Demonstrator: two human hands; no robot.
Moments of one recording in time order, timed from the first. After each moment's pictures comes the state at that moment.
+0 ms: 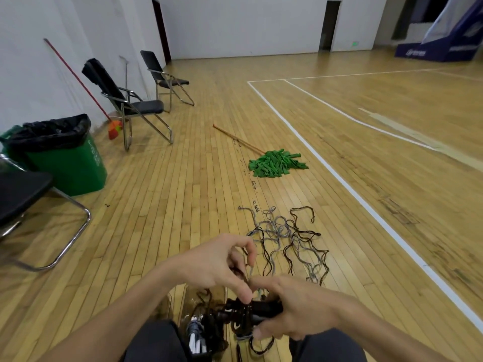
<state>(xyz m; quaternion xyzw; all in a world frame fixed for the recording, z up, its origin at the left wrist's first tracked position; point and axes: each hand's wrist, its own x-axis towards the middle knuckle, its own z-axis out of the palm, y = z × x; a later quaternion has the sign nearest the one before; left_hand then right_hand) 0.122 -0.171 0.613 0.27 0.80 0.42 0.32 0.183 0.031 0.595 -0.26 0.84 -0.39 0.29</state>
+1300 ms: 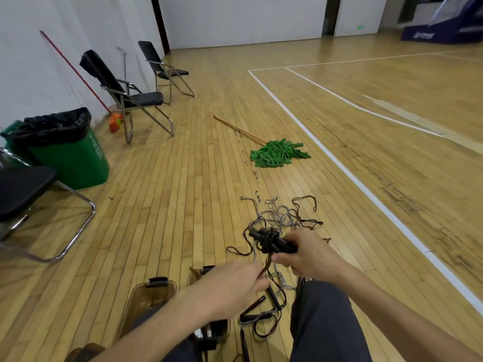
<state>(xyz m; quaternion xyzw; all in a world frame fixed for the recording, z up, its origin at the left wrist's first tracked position) 0.170 -0.140 0.569 0.28 0.93 0.13 0.19 0.146 0.062 0.549 -0.06 0.91 -0.39 0.12</state>
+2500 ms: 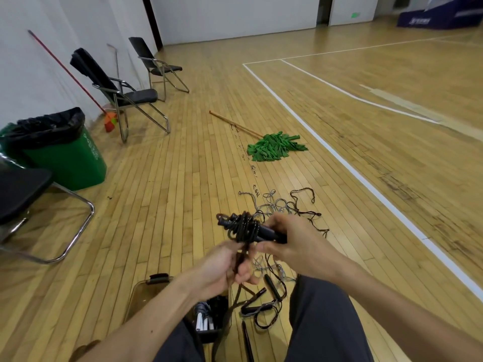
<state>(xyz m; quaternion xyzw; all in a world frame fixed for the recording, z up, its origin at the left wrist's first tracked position) 0.153 -0.146 0.550 0.07 0.65 0.67 0.34 0.170 0.046 0.581 -0.10 0.89 -0.44 0.05</state>
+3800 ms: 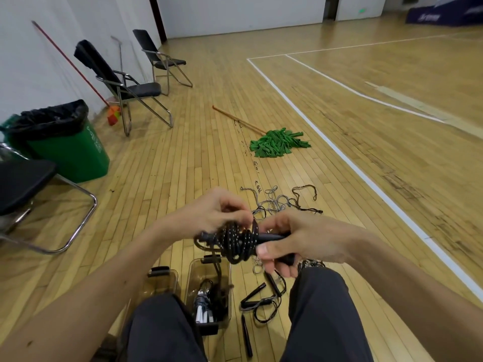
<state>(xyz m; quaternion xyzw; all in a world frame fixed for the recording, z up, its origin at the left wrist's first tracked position) 0.111 -0.163 0.628 0.34 0.82 0.42 0.21 0.171 0.051 0.629 -0.19 0.72 -0.56 0.36</state>
